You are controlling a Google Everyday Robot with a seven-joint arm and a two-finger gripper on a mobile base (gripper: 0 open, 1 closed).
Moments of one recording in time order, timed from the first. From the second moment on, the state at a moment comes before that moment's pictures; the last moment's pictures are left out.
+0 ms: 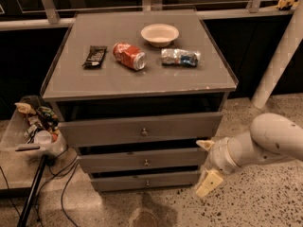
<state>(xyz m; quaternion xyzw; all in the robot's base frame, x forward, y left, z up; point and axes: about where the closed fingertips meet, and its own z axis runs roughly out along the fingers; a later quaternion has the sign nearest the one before) 0.445 -0.163 0.634 -0.56 0.76 0.20 0.25</state>
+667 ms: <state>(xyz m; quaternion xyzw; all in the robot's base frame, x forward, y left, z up) 0.446 -0.136 0.567 -0.58 0.73 0.21 0.30</state>
